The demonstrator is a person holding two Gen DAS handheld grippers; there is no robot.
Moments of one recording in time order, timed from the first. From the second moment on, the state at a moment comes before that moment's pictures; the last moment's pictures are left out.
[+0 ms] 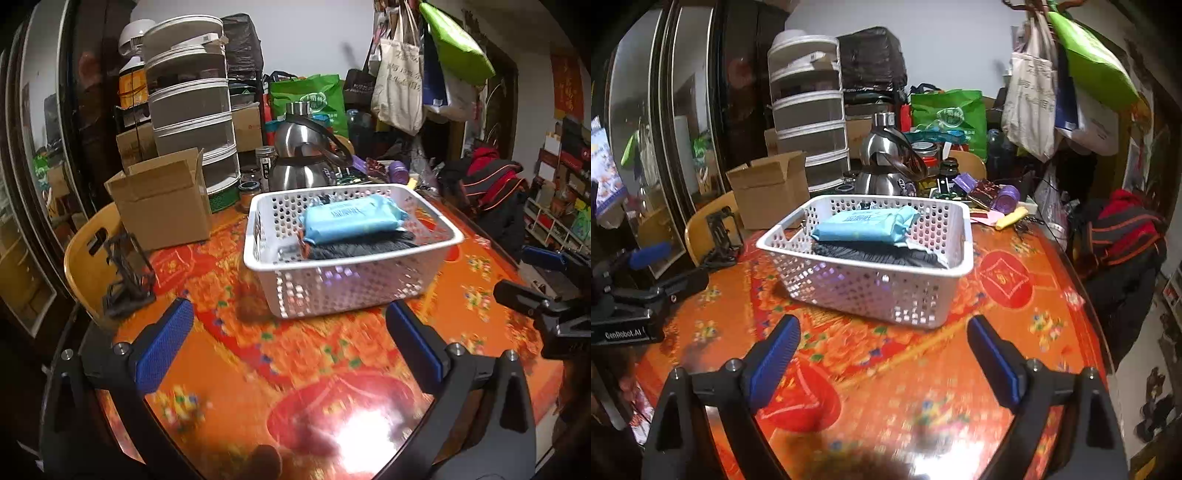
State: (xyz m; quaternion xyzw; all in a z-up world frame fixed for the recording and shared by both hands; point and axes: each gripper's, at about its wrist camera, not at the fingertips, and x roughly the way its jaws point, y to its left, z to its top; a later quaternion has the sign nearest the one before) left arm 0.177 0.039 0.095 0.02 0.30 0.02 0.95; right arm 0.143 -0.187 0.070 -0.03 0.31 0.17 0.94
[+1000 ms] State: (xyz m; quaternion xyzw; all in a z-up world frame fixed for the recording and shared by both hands) left arm 0.058 0.019 0.117 -0.04 0.27 -0.02 0.96; right arm 0.071 -0.197 0.086 -0.01 0.27 0.13 0.95
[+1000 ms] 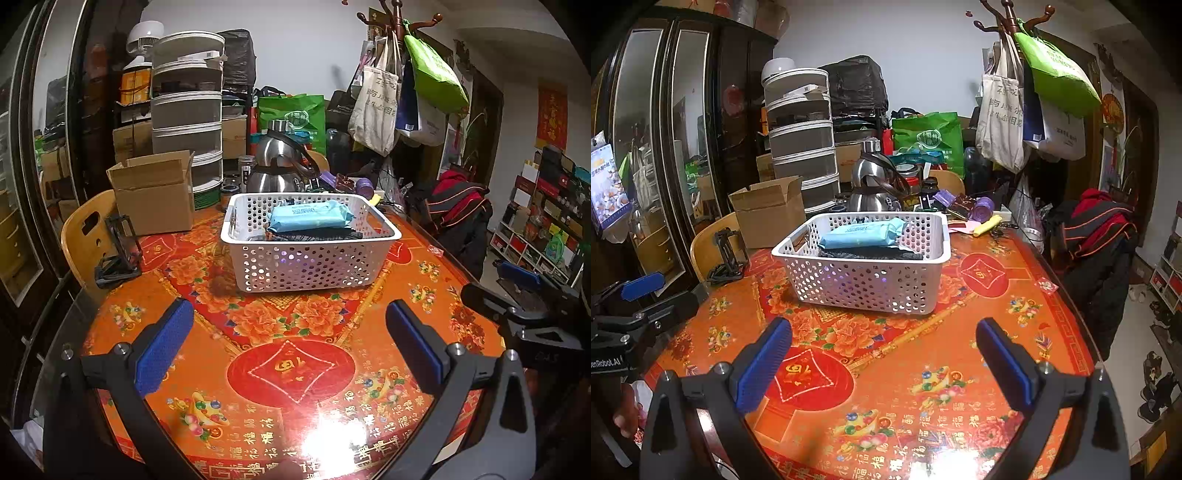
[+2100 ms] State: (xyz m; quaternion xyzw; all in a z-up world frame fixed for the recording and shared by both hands) left arm 0.062 0.018 0.108 -0.04 0.27 -0.03 0.96; right arm 0.069 -0.196 0.082 -0.02 0.28 0.14 0.95
